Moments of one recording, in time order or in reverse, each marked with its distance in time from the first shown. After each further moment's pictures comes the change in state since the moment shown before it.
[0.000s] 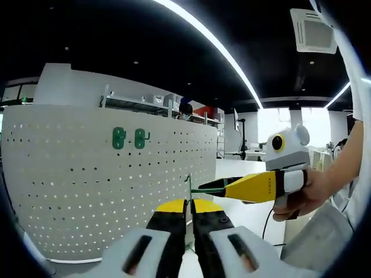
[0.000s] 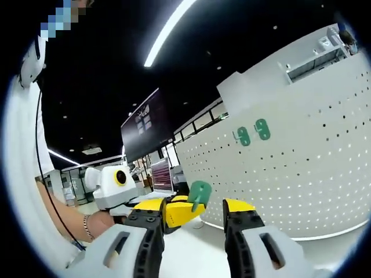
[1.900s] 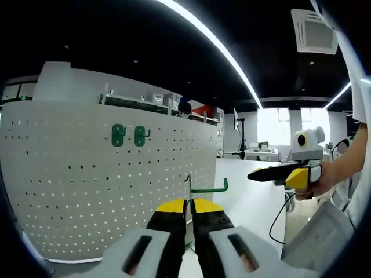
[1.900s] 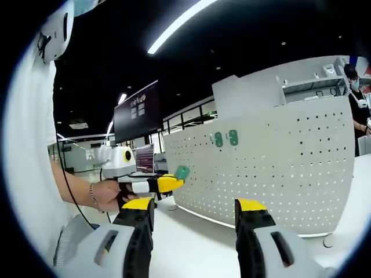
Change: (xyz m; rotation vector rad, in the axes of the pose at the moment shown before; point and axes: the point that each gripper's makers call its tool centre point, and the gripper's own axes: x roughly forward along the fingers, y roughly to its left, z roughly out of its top) left arm 0.005 0.002 -0.005 -0.004 0.008 -0.007; right arm -0.092 -0.021 0.004 -0.173 0.068 -0.122
